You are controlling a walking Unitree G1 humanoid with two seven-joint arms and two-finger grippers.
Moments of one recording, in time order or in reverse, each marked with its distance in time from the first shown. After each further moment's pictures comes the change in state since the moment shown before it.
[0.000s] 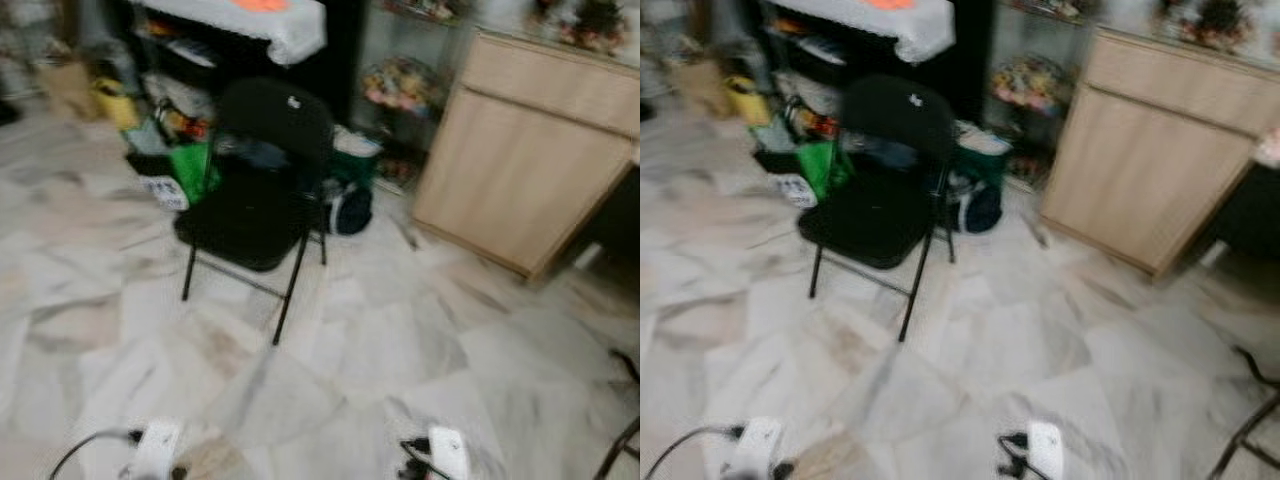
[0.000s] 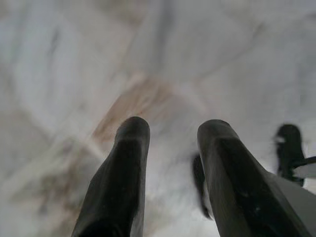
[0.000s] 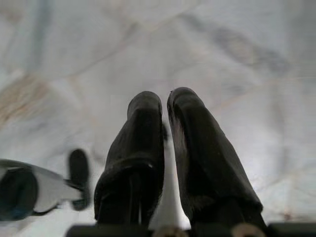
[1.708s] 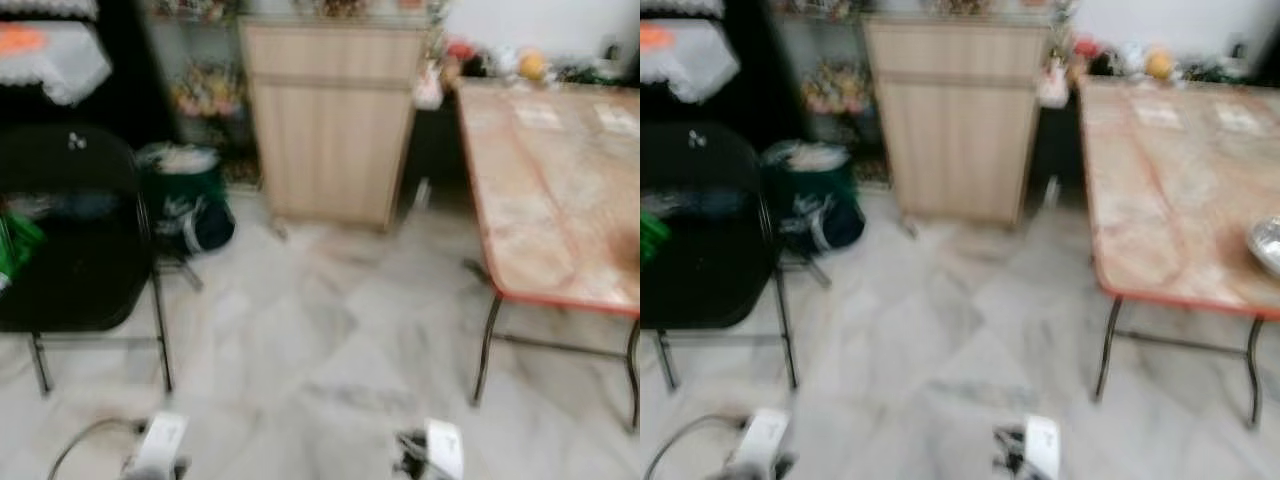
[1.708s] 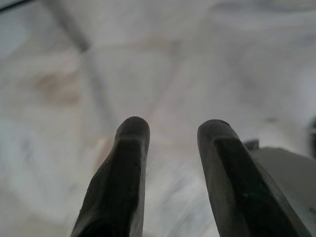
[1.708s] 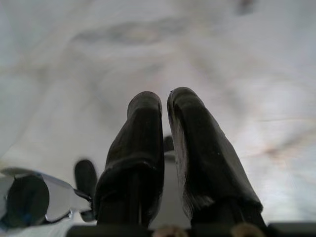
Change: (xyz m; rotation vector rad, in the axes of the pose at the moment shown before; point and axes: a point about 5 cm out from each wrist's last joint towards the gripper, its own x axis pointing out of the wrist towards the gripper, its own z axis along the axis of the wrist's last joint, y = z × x) left arm 0.001 -0.002 0.000 0.081 0.031 0.006; right arm 0.001 0.005 0.002 0.046 -0.038 -0.038
